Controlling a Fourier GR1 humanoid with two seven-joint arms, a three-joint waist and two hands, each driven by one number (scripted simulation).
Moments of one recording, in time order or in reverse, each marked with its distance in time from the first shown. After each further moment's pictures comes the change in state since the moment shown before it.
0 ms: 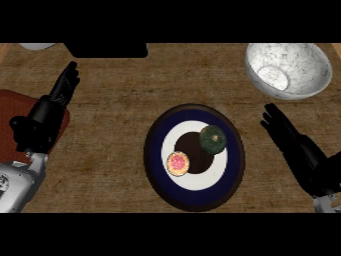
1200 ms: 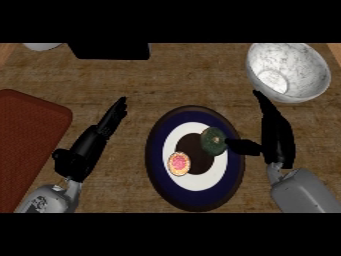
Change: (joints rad) left arm 0.112 -0.148 -0.137 -0.010 0.068 -0.158 -0.063; right arm -0.273 0.088 0.185 0.268 0.973 -0.410 0.510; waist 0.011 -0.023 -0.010
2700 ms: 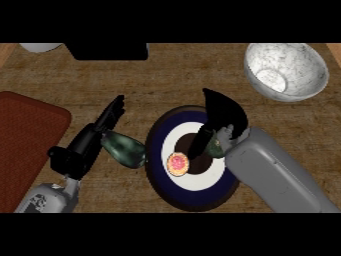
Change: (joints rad) left arm 0.005 -0.028 0.051 0.014 -0.016 -0.050 -0.009; right arm -0.394 0.169 0.063 0.072 -0.274 0.667 0.552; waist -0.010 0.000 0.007
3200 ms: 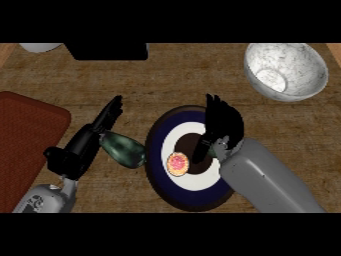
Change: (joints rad) left arm 0.013 -0.004 0.024 -0.005 -0.010 -0.025 0.004; right arm 0.065 0.021 0.051 0.022 0.189 -0.022 -0.023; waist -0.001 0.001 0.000
